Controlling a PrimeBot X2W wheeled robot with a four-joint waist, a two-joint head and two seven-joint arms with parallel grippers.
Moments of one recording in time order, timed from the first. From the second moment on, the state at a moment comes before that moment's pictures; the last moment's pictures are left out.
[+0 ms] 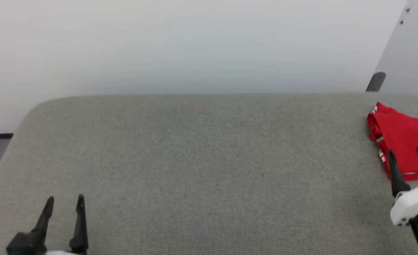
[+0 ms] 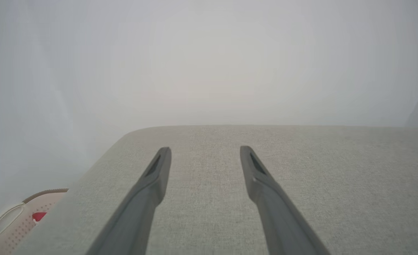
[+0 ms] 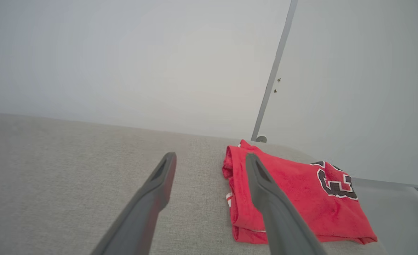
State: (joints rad) left arm 0.06 0.27 0.08 0.15 -0.25 -0.03 -0.26; right arm -0.35 -0.34 0.01 0.62 0.21 0.13 -0.26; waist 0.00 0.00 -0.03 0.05
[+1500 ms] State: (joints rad) left arm 0.17 0.22 0.11 0.15 -0.26 -0.12 -0.26; right arm 0.11 -0.09 -0.10 0.21 0.12 0.13 -0.26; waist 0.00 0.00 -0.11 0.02
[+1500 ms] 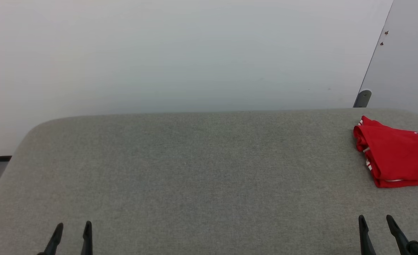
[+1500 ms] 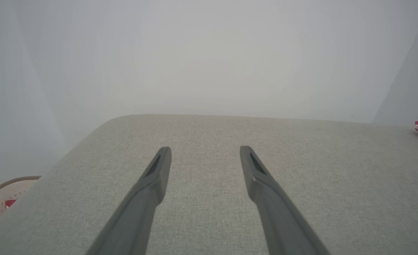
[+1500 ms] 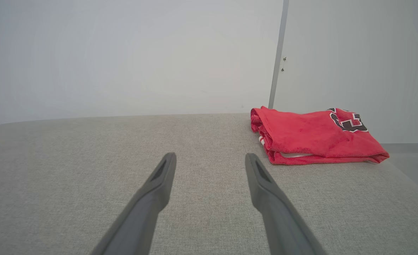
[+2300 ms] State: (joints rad) left arm 0.14 0.17 0.11 0.19 -0.51 -0.12 -0.19; right arm 0.10 -0.08 -0.10 0.25 0.39 0.13 -0.18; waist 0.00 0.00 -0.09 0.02
